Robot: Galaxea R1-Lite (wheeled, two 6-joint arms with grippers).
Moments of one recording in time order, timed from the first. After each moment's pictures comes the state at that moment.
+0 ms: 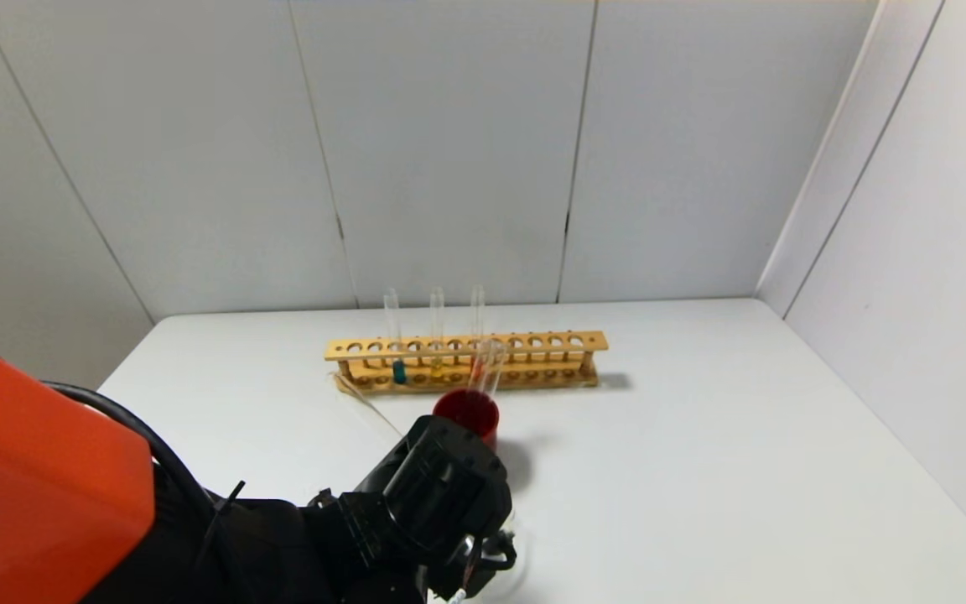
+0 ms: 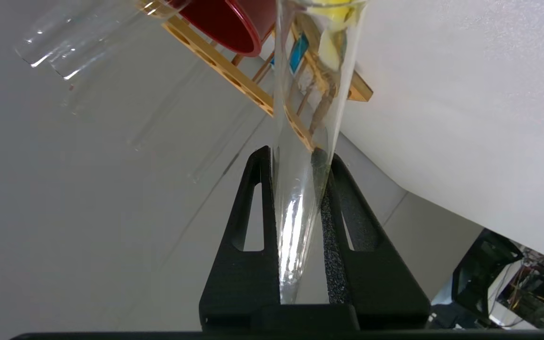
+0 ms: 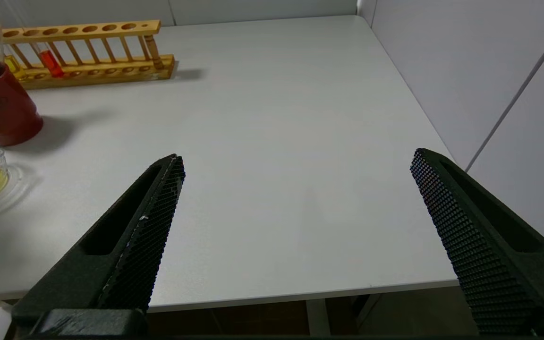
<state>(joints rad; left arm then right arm) -0.95 1.91 -0.74 -0.48 0.86 1.72 0.00 0.00 -0.08 0.16 -0.03 0.04</state>
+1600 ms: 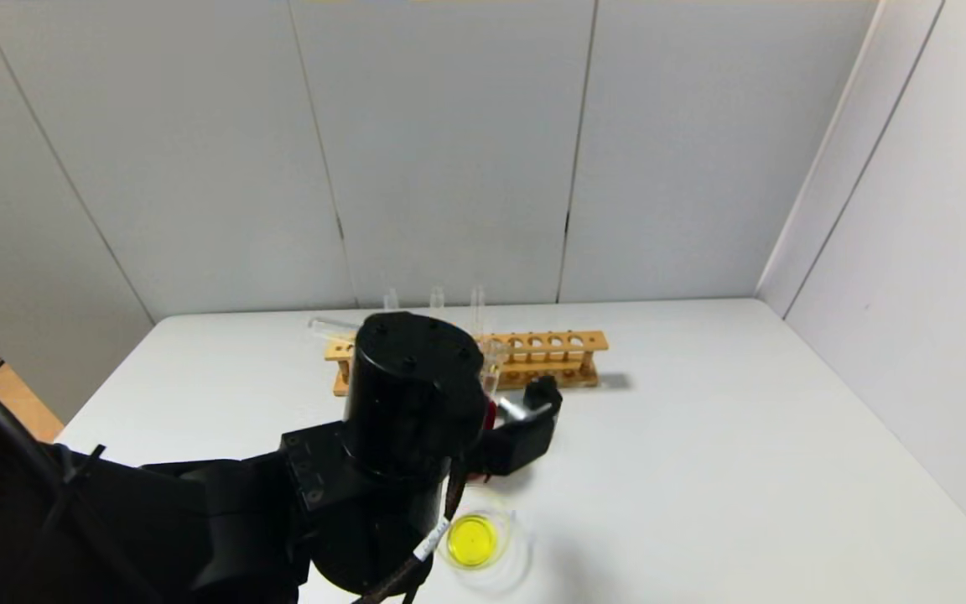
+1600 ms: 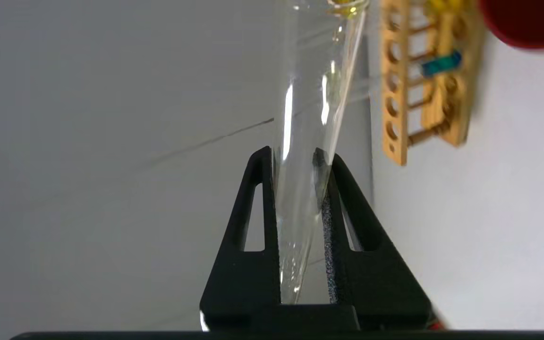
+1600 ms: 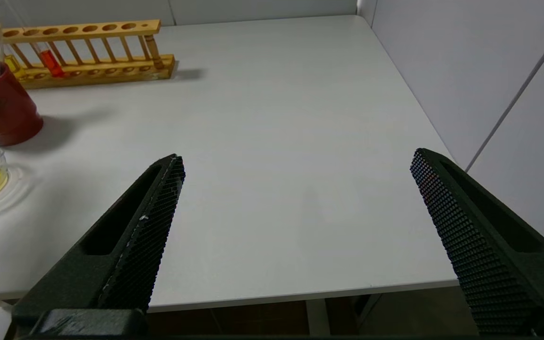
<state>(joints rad) -0.97 1.78 -0.84 -0.72 0.90 1.42 0.00 0.00 -0.08 0.16 -0.03 0.04</state>
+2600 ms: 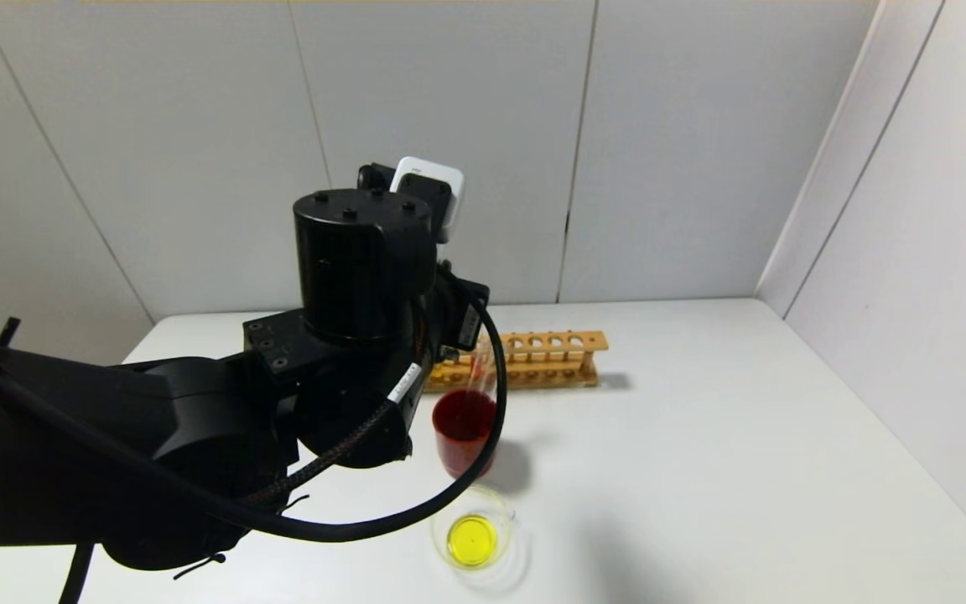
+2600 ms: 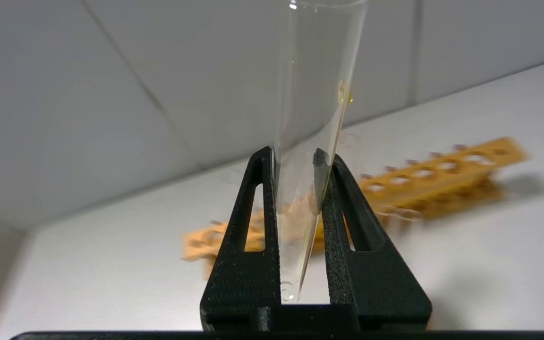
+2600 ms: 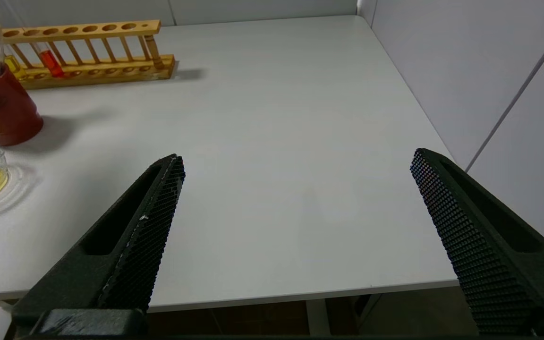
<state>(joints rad) -0.87 1.76 -1.02 -0.66 0.72 0.09 0.00 0.00 -0.08 0.16 -0.03 0.04</state>
